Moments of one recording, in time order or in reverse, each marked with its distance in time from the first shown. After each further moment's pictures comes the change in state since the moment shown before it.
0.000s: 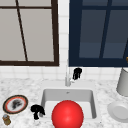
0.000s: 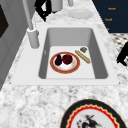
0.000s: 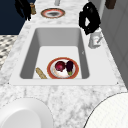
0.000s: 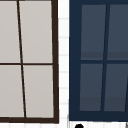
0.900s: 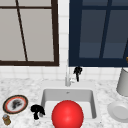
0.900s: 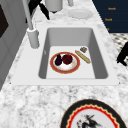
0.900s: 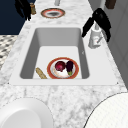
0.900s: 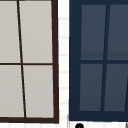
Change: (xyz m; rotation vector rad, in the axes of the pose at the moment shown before) left hand 0.000 0.000 0.000 0.000 0.000 0.000; right hand -0.009 -0.018 -0.045 -0.089 0.022 0.041
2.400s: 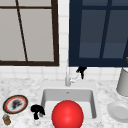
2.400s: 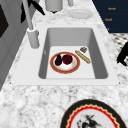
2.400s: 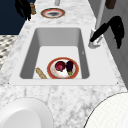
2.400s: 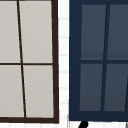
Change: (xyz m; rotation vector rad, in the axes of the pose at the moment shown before) left hand 0.000 0.000 0.000 0.000 0.000 0.000; right hand -0.058 -0.043 -0.048 0.197 -0.152 -0.036
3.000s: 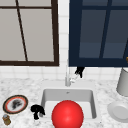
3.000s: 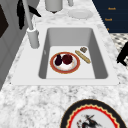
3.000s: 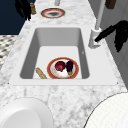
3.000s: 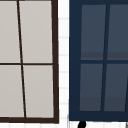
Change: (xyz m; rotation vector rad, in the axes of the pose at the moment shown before) left hand 0.000 0.000 0.000 0.000 0.000 0.000; right hand 0.006 -0.023 -0.050 0.226 0.024 -0.019
